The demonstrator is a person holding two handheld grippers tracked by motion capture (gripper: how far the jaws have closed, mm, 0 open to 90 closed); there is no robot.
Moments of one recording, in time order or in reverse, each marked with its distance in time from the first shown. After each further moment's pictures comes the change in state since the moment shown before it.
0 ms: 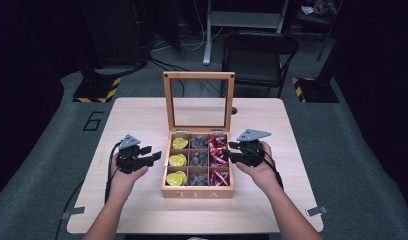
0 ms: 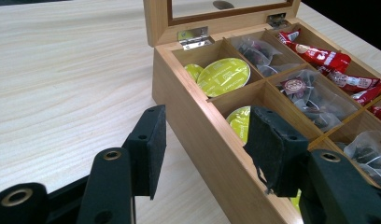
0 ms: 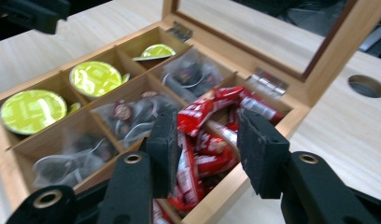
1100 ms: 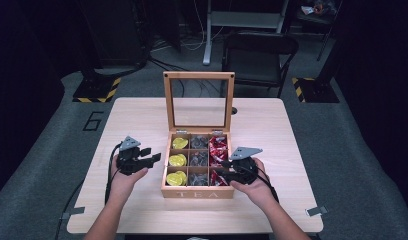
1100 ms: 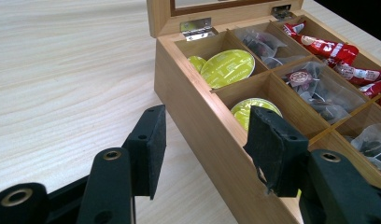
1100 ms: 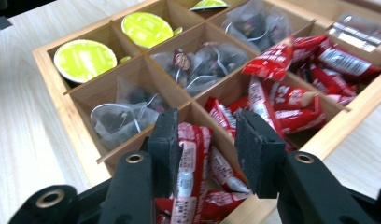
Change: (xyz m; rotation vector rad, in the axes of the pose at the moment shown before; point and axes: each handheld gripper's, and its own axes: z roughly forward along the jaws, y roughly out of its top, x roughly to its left) left arm 0.000 -0.005 0.001 0.011 0.006 -0.011; right arm 0.036 -0.034 0.009 0.076 0.107 -0.003
